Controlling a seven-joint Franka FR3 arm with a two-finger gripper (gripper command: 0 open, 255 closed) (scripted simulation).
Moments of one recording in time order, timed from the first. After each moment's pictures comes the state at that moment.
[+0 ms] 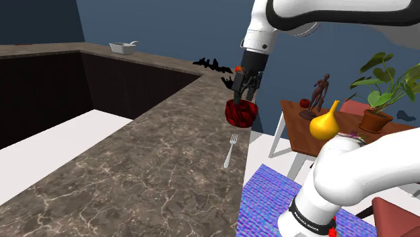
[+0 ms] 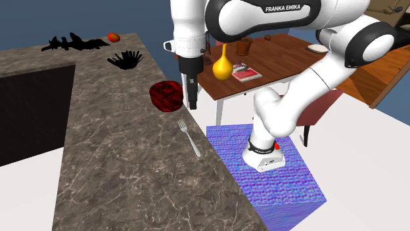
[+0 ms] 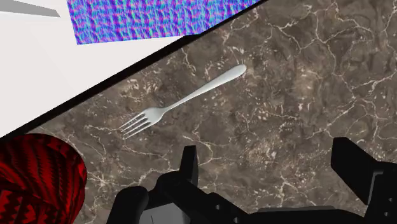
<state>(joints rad) -0.01 -0.75 0.02 -2.36 0.12 1.62 0.00</state>
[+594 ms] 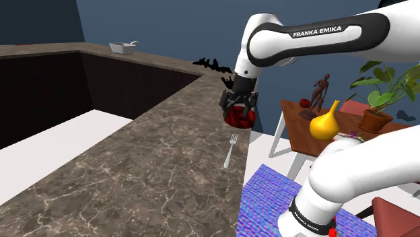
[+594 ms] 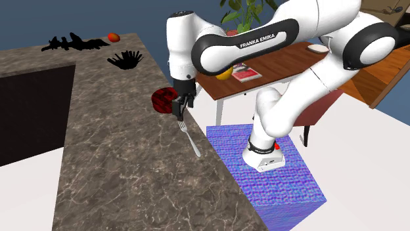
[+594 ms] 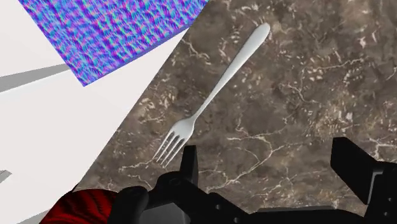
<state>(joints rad) -0.15 -0.69 0.10 -2.53 0.12 1.88 0.33</state>
